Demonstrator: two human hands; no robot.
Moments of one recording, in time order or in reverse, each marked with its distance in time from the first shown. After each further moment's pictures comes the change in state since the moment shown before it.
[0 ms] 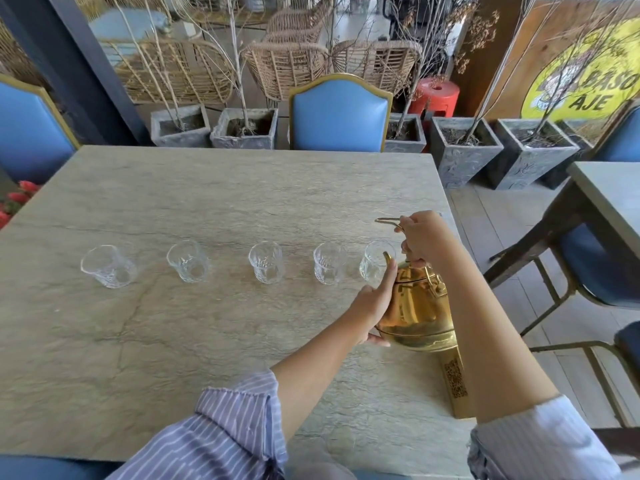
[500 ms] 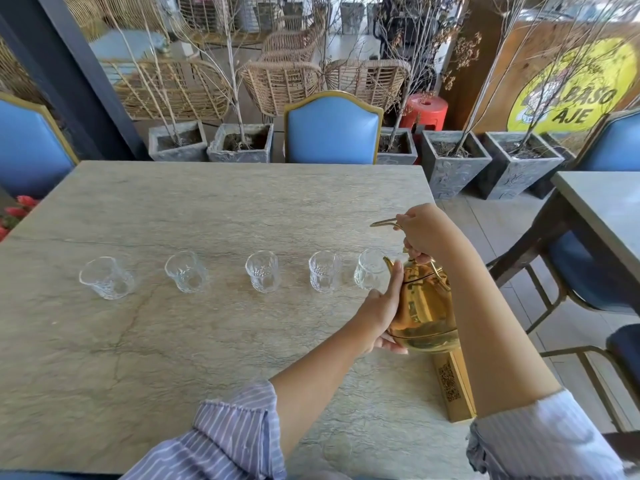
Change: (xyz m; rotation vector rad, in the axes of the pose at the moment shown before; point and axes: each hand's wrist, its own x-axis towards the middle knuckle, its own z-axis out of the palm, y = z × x) left_hand -0.029 0.009 0.018 -0.103 -0.105 0.090; right_hand -0.014 -0.021 -0.022 -0.149 -0.014 0.004
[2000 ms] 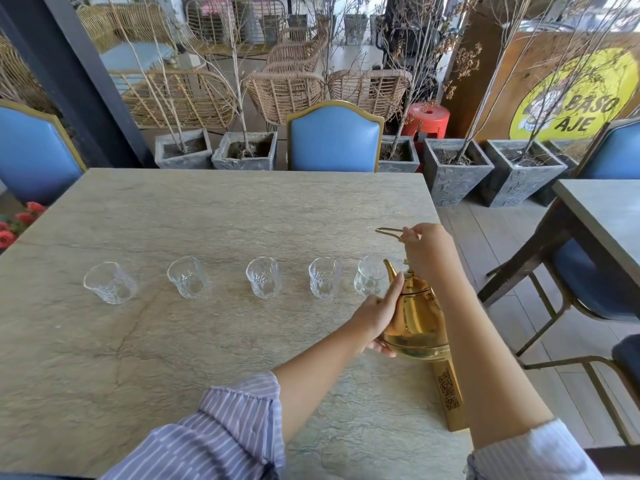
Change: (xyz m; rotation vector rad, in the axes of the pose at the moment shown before) left_hand 0.015 -0.003 -0.006 0.130 0.012 0.023; right_hand 0.003 0.034 0.015 -0.046 0.327 -0.186
